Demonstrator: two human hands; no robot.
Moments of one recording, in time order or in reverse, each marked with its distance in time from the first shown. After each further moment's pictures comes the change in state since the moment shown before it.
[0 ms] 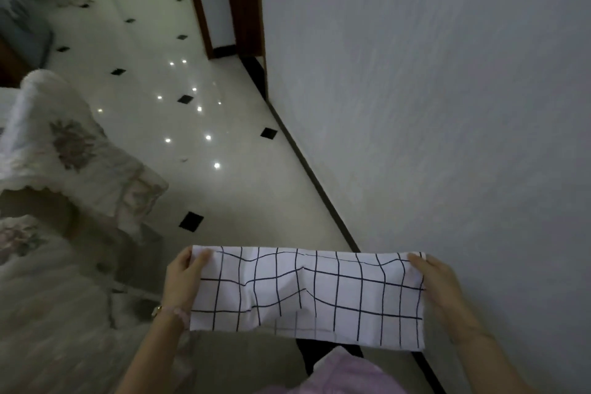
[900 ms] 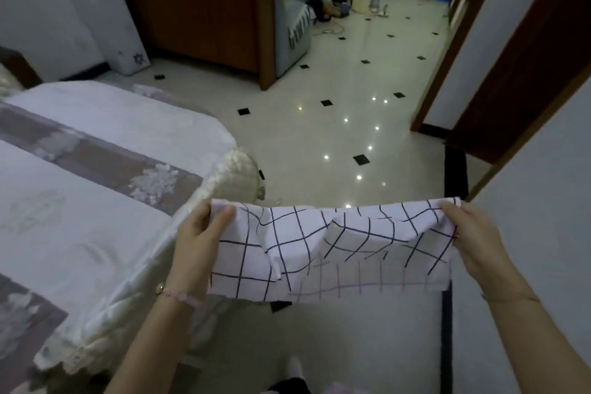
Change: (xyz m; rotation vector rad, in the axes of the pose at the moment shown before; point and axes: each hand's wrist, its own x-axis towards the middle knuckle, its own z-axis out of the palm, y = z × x) left_hand 0.328 0.220 -0.156 -0.345 0.742 0.200; right_hand 0.263 -0.394 0.584 -0.239 -0.744 -0.464
